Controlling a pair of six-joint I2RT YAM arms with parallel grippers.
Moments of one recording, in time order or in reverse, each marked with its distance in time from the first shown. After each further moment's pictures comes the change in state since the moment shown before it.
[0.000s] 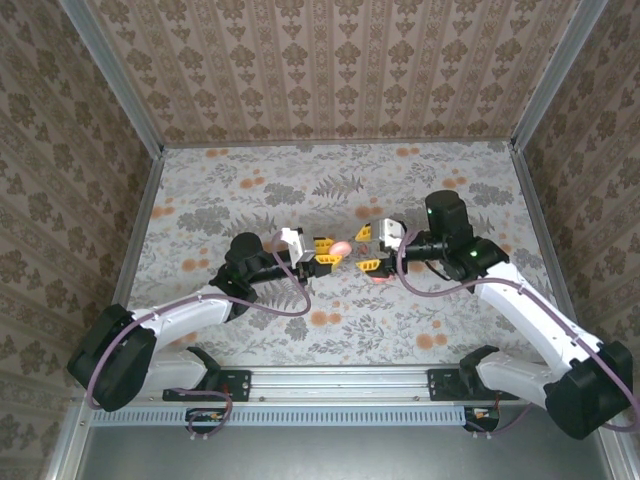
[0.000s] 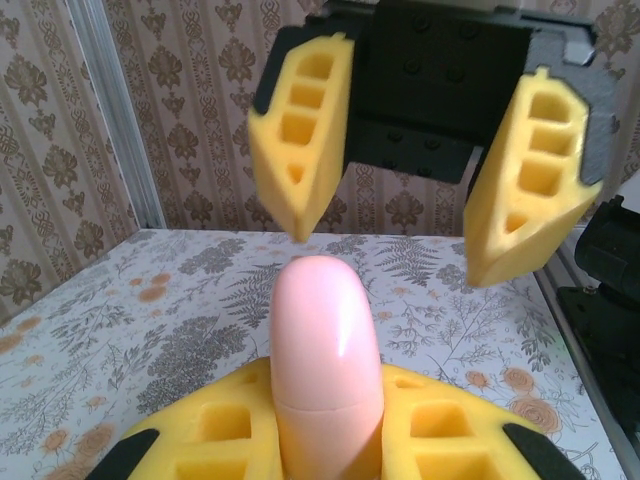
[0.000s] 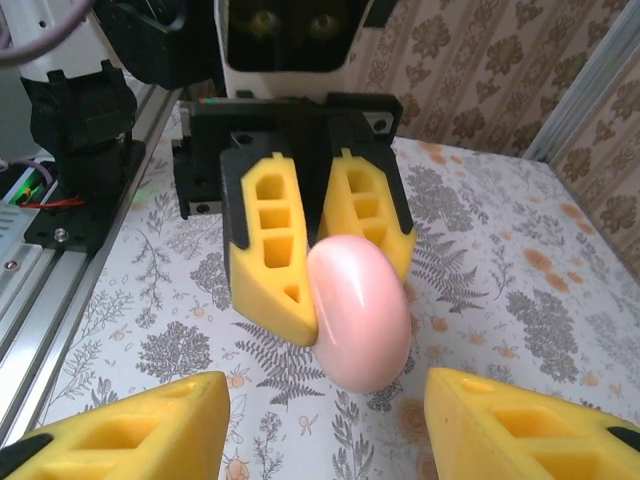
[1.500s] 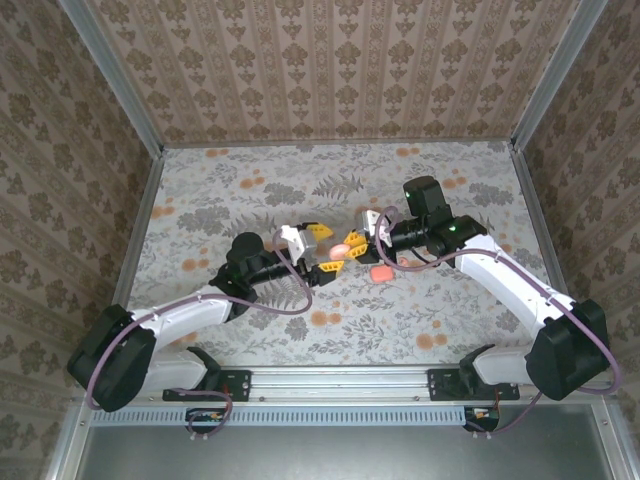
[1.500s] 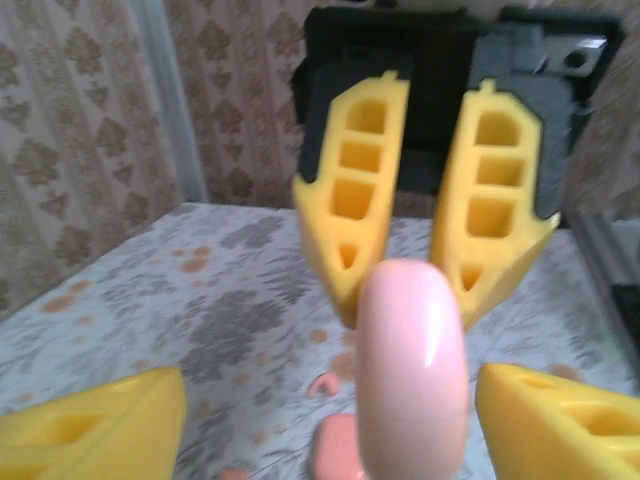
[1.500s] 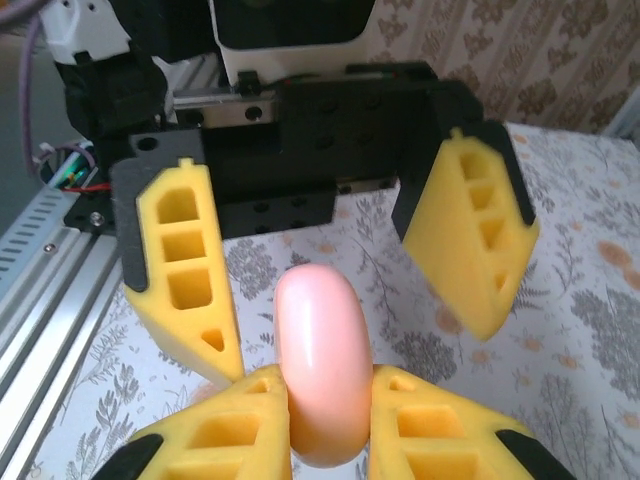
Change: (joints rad) left arm 0.000 -0.009 0.000 -0.058 -0.134 0.015; right arm 0.013 0.200 0.145 -0.129 -0.047 -0.094
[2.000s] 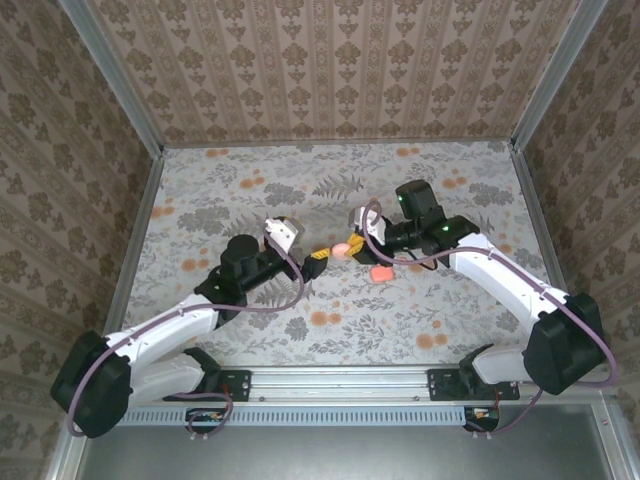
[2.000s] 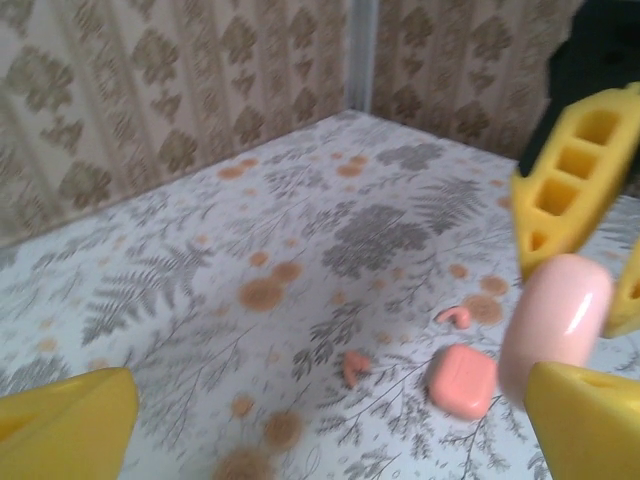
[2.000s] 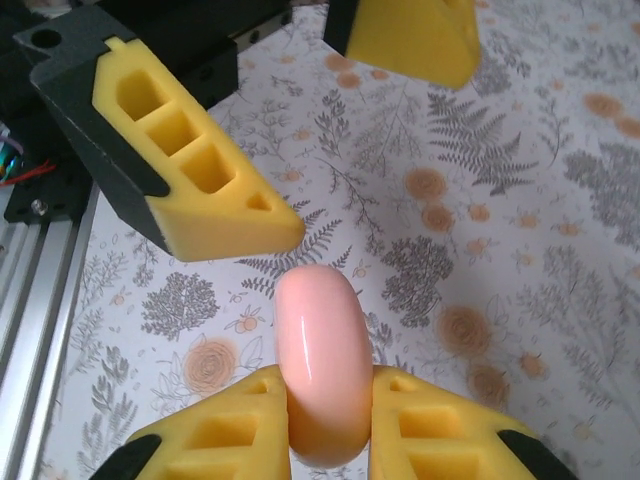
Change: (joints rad) left arm 0.002 -0.169 0.000 -0.323 -0.406 -0.095; right arm 0.030 0.037 0.000 -0.034 0.197 0.205
